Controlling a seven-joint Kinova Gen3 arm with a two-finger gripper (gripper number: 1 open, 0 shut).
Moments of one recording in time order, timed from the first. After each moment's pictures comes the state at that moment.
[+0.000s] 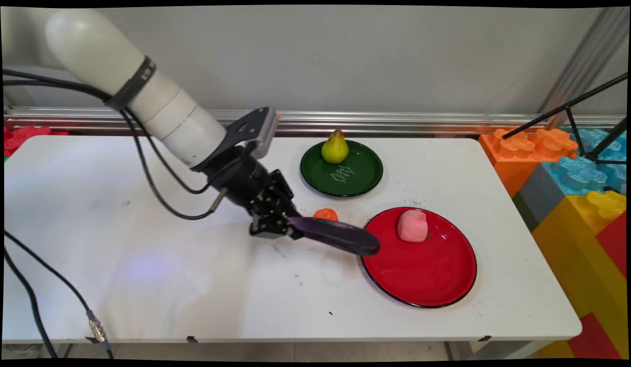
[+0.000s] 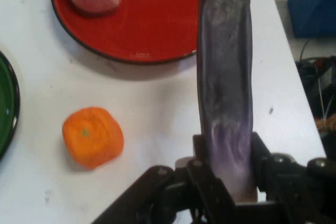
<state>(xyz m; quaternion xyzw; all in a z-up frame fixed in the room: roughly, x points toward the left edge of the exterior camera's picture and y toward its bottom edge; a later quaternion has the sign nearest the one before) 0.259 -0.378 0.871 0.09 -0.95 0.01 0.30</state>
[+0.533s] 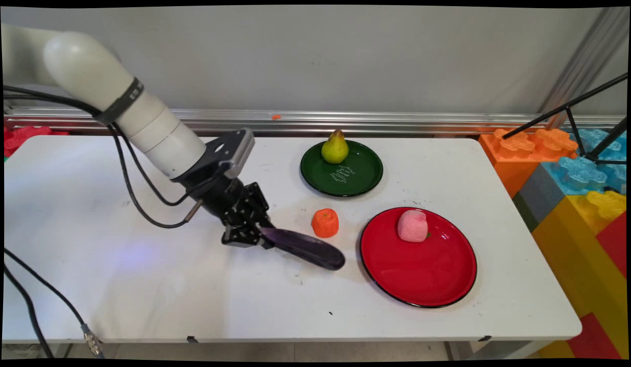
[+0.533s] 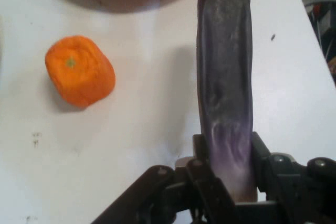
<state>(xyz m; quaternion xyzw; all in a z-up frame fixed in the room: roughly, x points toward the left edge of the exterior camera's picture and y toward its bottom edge) 0.300 -0.381 0.834 0.07 -0.96 0.00 0.27</state>
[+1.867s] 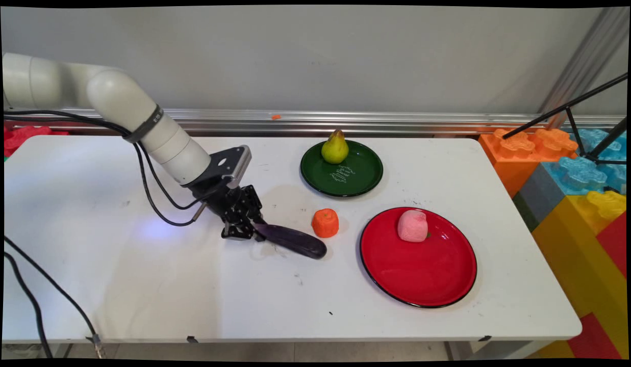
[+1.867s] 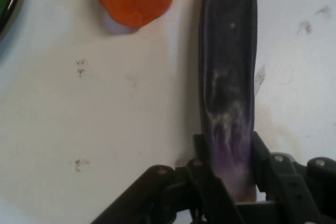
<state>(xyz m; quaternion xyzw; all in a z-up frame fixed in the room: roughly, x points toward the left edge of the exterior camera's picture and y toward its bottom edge) 0.338 -0.426 0.764 0.05 -0.97 0.02 0.24</state>
